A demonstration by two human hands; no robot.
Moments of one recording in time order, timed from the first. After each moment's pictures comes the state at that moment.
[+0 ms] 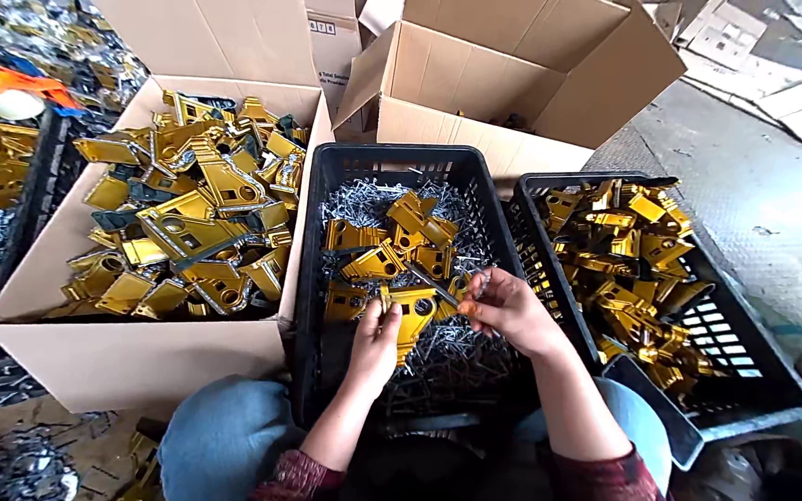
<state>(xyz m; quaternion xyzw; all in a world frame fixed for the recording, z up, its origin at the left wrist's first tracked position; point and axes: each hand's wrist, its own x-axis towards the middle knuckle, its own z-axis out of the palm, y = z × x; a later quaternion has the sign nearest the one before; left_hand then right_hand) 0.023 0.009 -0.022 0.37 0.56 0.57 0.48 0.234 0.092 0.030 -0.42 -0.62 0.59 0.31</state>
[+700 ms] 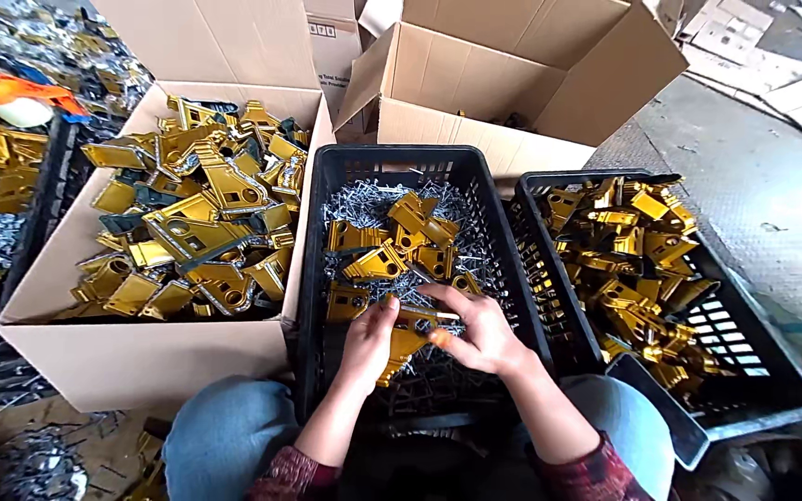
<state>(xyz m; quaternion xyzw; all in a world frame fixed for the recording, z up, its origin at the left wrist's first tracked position) 0.012 0.007 -0.007 0.38 0.59 0.53 0.47 0.203 0.082 -0.003 -0.28 -0.88 0.22 0.31</state>
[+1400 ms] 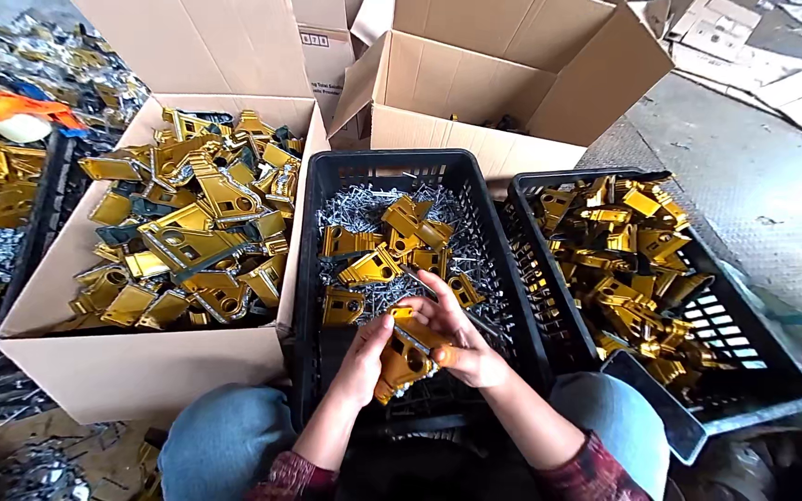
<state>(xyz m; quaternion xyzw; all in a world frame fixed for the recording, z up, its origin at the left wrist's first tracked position) 0.012 -0.007 -0.011 0.37 0.37 0.59 0.62 0.181 0.059 -0.012 -0.08 -0.59 0.71 0.38</state>
